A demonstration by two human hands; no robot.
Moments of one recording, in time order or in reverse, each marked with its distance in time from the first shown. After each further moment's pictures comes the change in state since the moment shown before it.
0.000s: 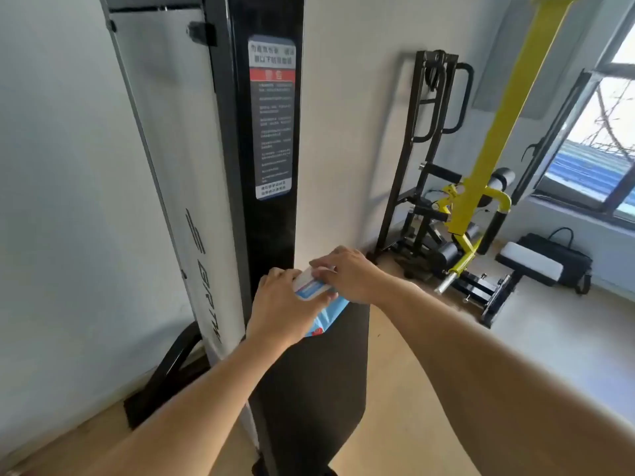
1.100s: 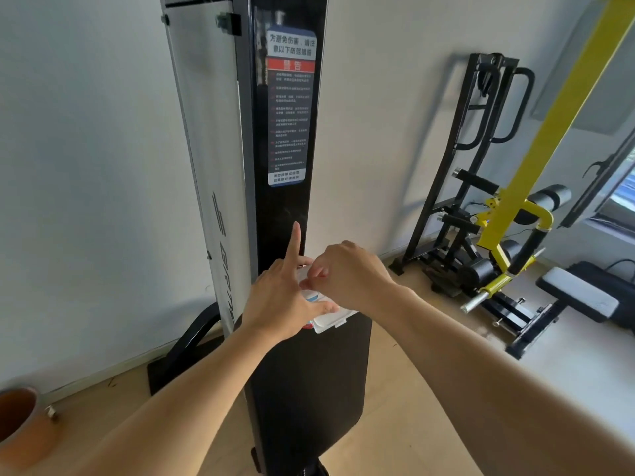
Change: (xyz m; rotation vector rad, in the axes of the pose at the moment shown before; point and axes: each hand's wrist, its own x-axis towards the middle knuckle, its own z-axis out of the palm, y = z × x) left_hand -0.009 0.002 -0.004 -0.041 0.048 0.123; right_hand -0.020 -0.024 -0.010 -0.224 0.096 -0.160
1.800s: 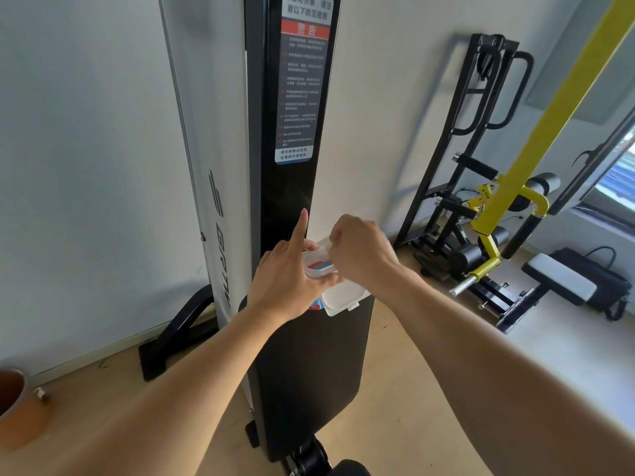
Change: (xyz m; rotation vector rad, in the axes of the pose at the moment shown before) left_hand 0.002 -0.007 0.005 -0.027 0.009 -0.015; right_hand 0.004 -0.013 -0.006 0.105 0.067 0.315
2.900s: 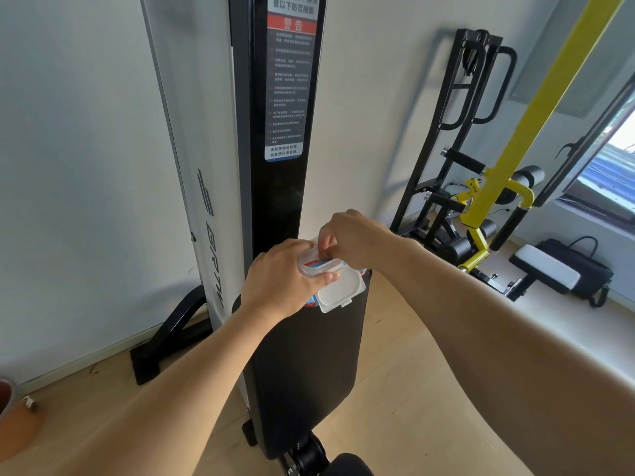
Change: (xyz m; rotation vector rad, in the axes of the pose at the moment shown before) left_hand -0.001 0.003 -0.003 0.066 -0.052 0.014; right_hand 0.026 0.025 -0.006 -0.299 -0.190 -0.351
